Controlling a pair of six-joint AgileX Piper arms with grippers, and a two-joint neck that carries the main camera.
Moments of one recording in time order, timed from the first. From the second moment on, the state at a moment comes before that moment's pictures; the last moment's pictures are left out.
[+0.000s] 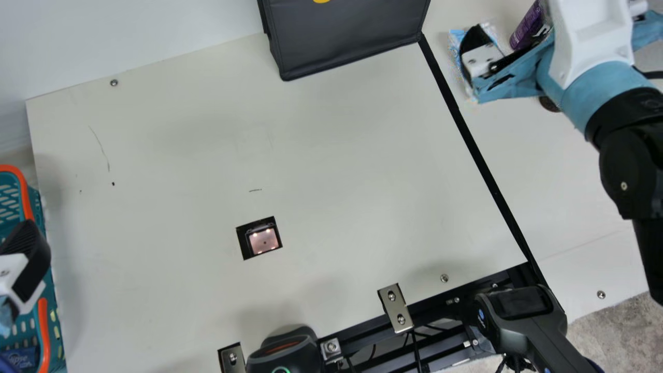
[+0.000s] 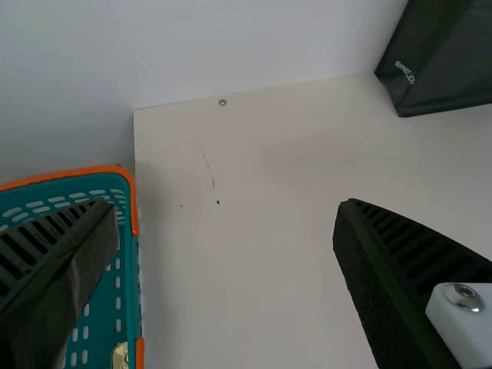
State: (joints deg) left arm -2.6 50.0 -68.8 -10.7 61.8 12.7; right arm -9.0 55.3 -61.3 -7.6 36.9 -12.1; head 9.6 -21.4
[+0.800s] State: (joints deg) left arm -1.7 43.2 -68.9 -1.5 69.4 0.0; right arm -2.6 47.0 -66.9 -3.3 57.4 -4.1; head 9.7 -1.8
